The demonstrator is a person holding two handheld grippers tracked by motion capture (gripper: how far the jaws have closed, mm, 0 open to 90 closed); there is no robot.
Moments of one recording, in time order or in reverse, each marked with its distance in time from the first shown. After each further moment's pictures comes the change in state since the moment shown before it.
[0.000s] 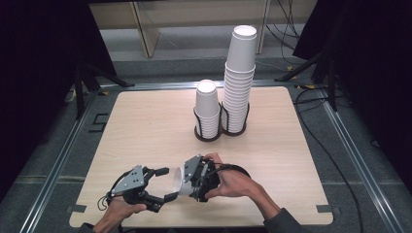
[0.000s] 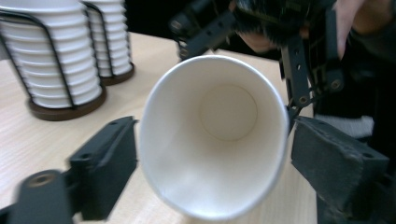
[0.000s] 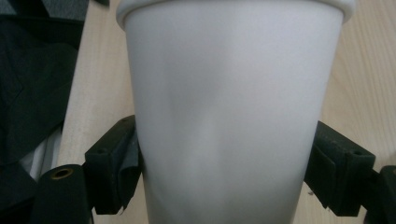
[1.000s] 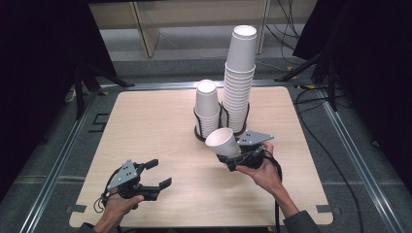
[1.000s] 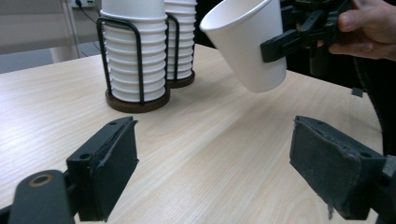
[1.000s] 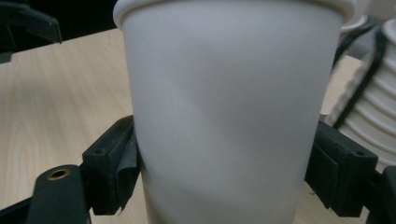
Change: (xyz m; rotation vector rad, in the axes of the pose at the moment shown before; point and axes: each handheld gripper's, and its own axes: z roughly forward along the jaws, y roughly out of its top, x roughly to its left) left arm 0.012 -0.004 -0.008 -0.008 0.219 -0.062; right arm -0.034 -0.116 -0.049 -0.507 -0.350 0.592
